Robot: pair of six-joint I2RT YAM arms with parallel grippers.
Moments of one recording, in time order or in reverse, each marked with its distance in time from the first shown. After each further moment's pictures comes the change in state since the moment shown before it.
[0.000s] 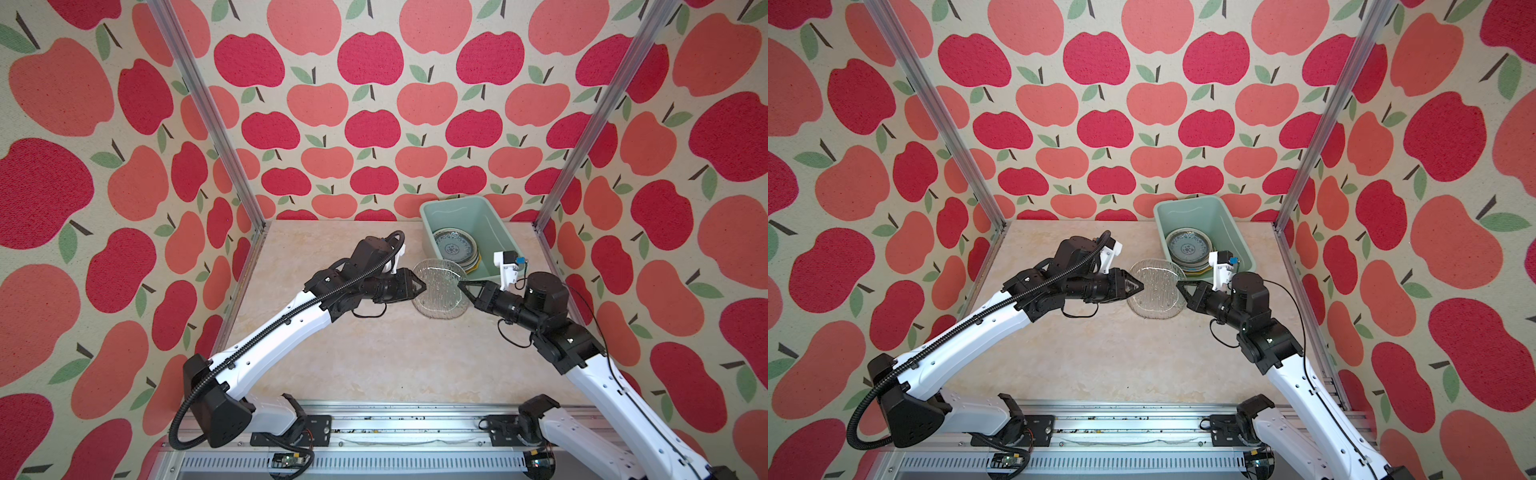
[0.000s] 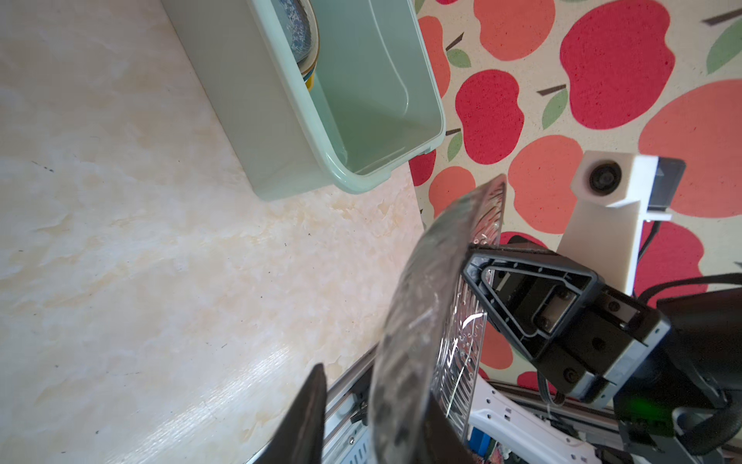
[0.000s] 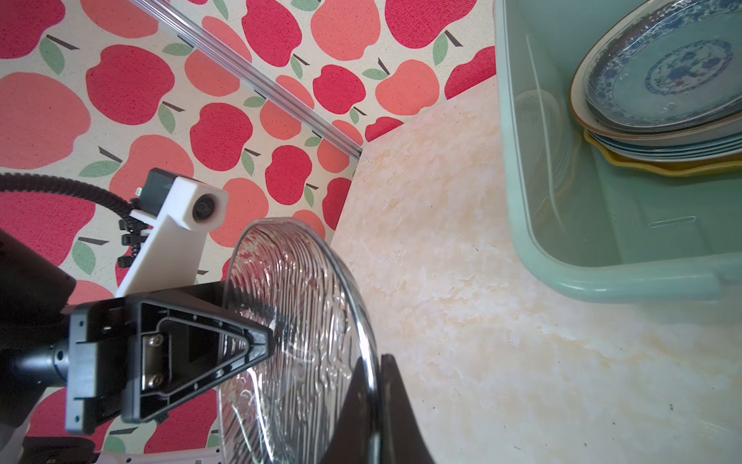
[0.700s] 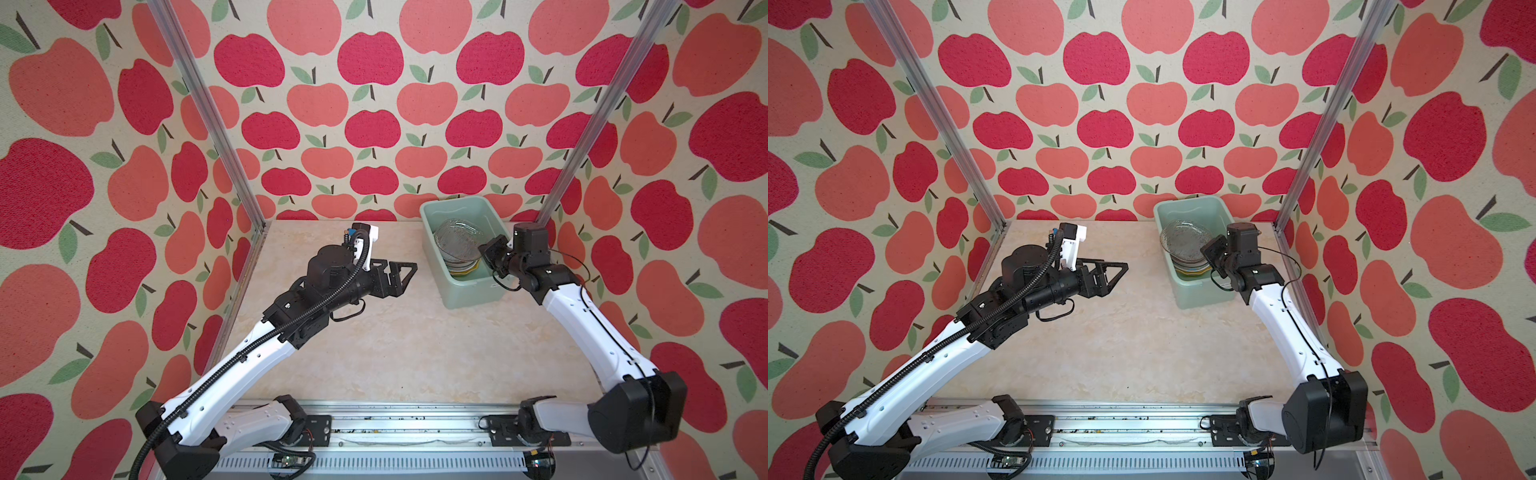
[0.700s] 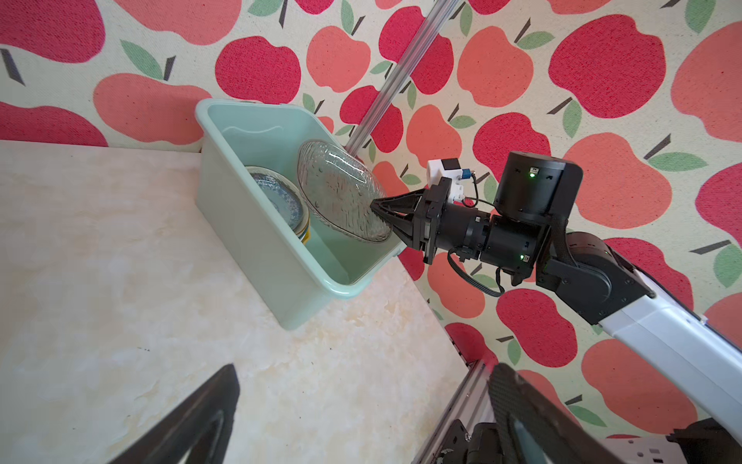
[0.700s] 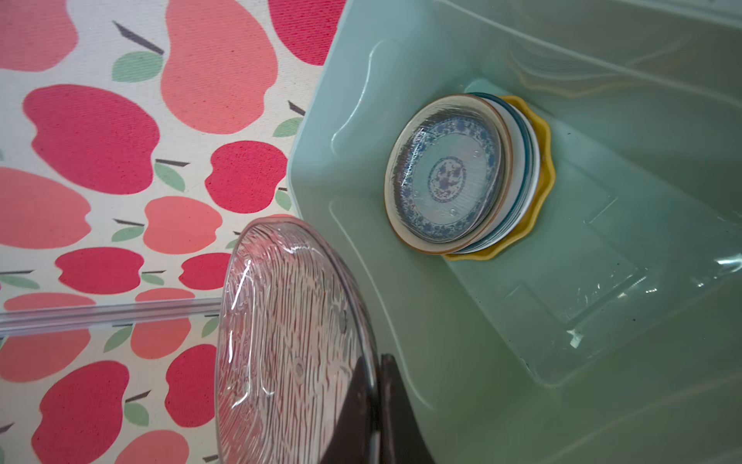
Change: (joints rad) left arm 0.058 -0.269 -0.178 0.250 -0.169 0.251; right arm -0.195 0.506 0.328 -0.115 0.315 0.297
